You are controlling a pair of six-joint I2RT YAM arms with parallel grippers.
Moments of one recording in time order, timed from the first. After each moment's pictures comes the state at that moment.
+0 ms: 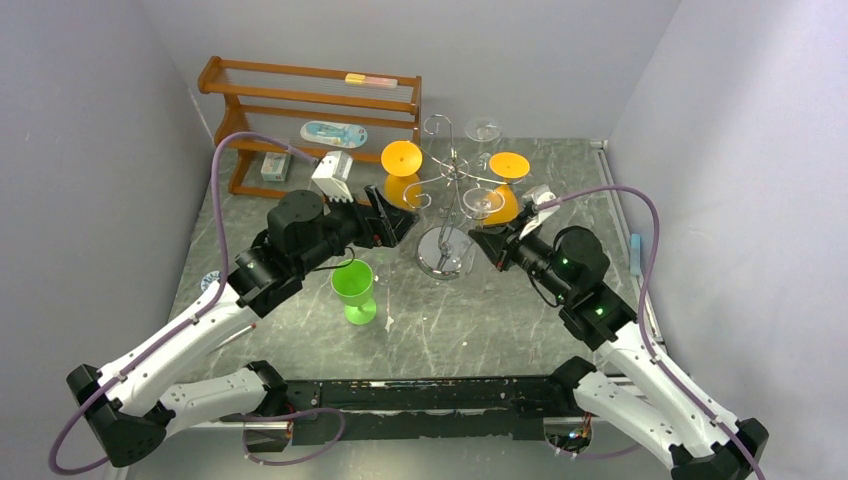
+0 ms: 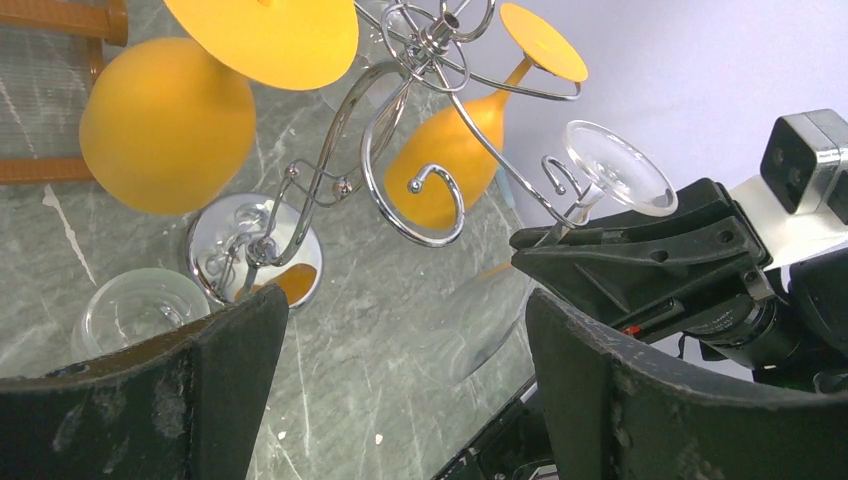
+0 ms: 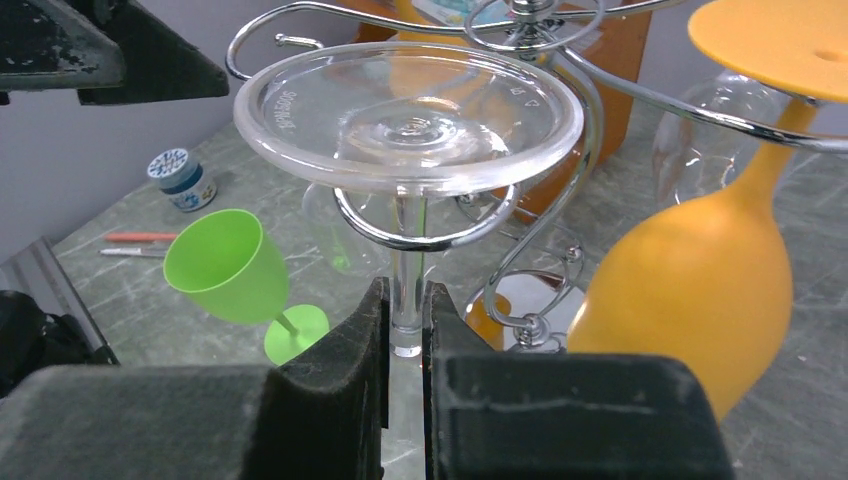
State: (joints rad) left arm -0.80 1.02 1.07 -0.20 -0.05 -0.64; right arm 0.58 0.73 0.70 0.00 -0.17 0.15
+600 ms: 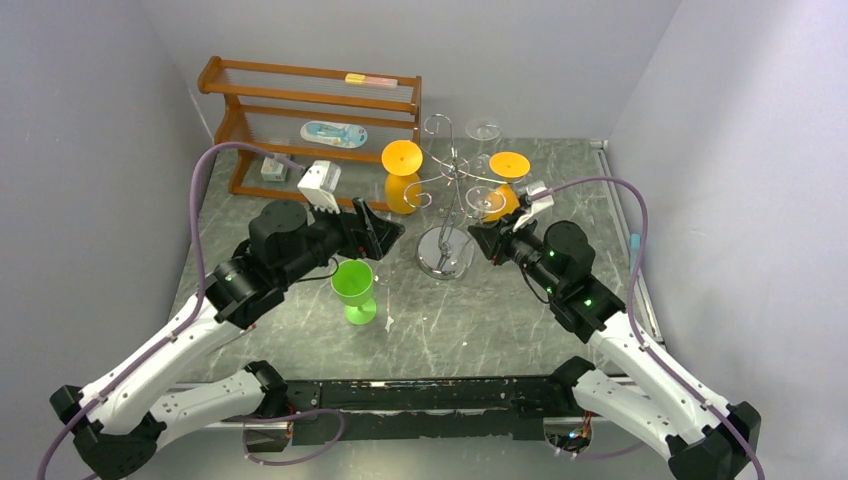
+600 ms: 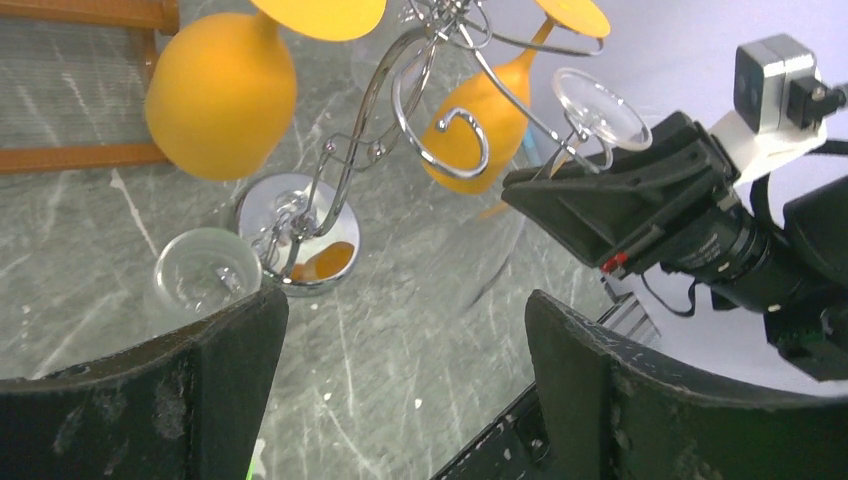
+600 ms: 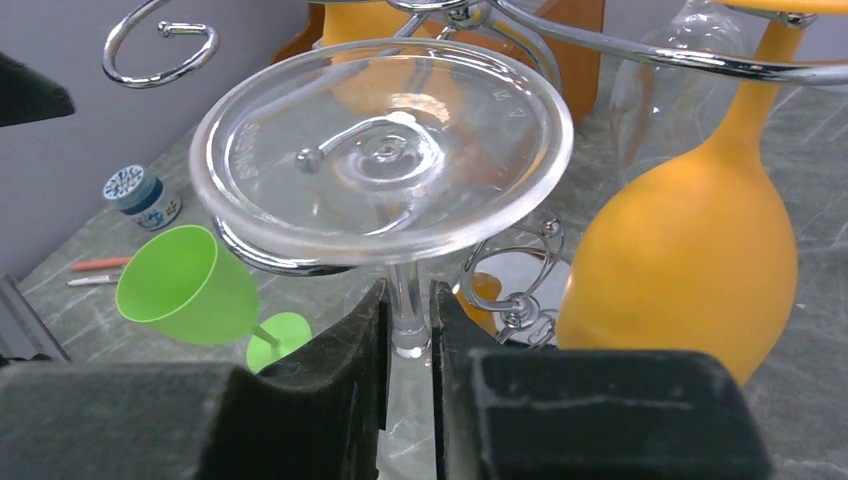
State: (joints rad) left arm -0.80 0.94 1.07 -0.30 -0.07 -0.58; right arm 0.58 0.80 0.69 0.02 -0.06 0.21
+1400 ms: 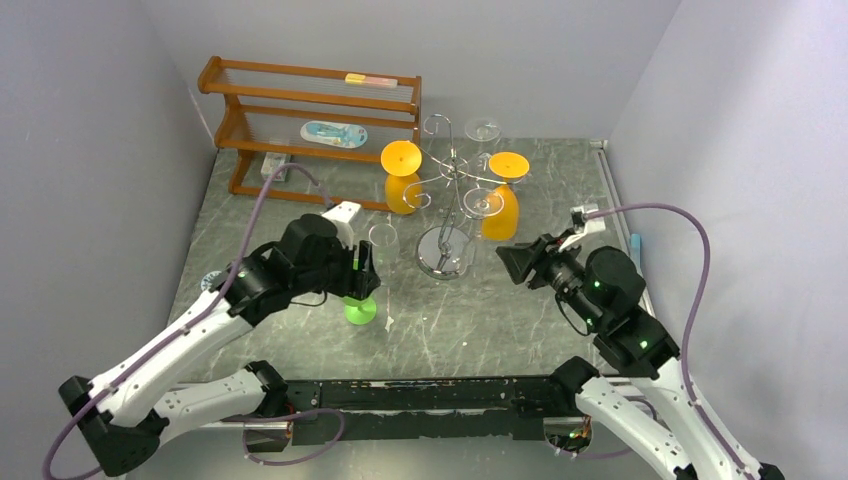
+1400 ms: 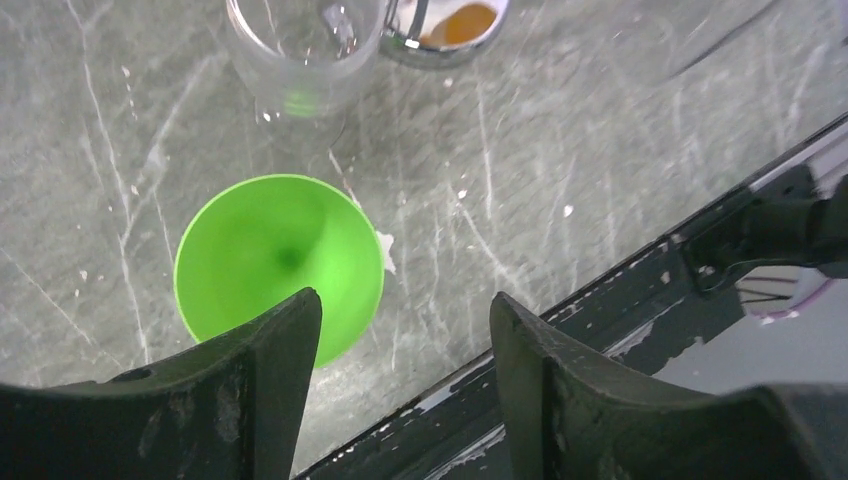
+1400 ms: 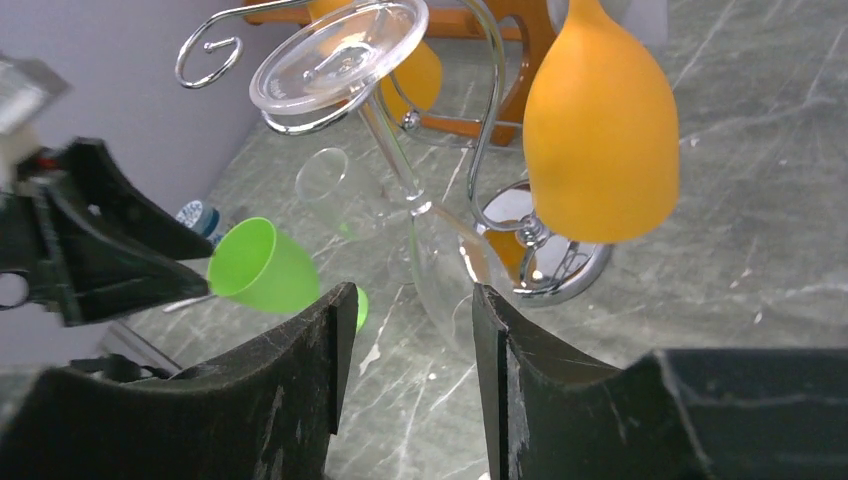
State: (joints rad) left arm -0.80 0.93 1.03 -0.75 -0.04 -0.43; right arm 0.58 0.53 0.78 -0.39 0.04 0.41
